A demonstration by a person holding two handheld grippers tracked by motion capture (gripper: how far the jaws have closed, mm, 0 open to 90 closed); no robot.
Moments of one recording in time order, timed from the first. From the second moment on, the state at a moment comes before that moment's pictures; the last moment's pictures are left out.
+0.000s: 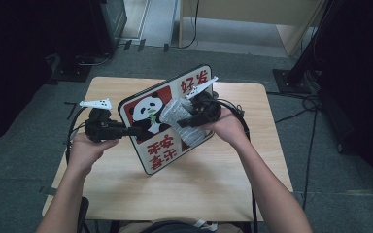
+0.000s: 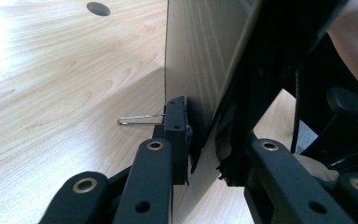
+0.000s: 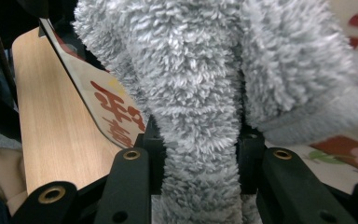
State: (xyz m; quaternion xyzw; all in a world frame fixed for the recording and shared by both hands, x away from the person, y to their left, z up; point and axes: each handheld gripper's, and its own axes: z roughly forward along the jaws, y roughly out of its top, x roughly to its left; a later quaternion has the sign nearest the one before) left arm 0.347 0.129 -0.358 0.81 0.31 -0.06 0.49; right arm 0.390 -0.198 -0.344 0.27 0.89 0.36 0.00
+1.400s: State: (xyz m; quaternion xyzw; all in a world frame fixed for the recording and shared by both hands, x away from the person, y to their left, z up) left arm 0.347 0.129 -0.358 0.81 0.31 -0.06 0.49; right arm 0.373 -0.204 -0.414 0.27 0.89 0.36 -0.03
